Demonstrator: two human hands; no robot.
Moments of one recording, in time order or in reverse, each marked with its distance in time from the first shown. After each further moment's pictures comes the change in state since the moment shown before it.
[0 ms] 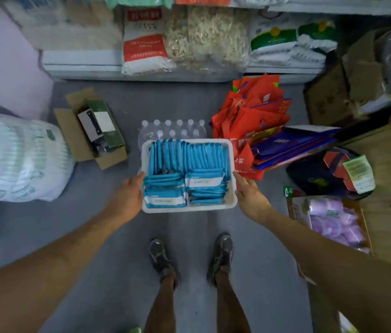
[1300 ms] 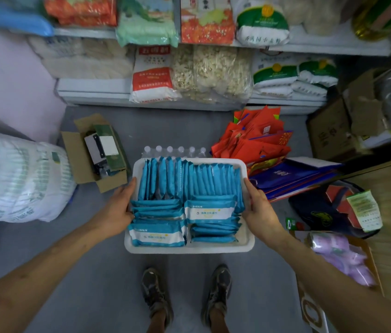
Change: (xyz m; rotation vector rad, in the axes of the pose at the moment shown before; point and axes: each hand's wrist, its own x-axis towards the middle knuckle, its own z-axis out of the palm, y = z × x) left_hand 0.012 0.028 -0.066 -0.210 -0.054 -0.040; right_hand -0.011 -0.039 -0.089 0.200 0.133 0.047
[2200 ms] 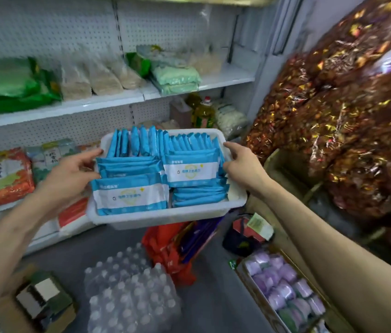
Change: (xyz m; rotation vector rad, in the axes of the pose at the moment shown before) left_hand -0.170 0.389 -0.284 -0.363 0.191 0.535; right_hand -0.265 -0.158 -0.385 0.158 0.649 -0.069
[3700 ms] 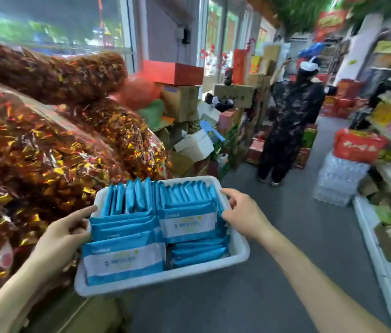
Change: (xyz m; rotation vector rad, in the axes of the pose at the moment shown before) left_hand -0.458 0.456 0.811 0.090 -1.748 0.965; right_hand -0.691 0.333 -0.357 0.091 1.507 1.371
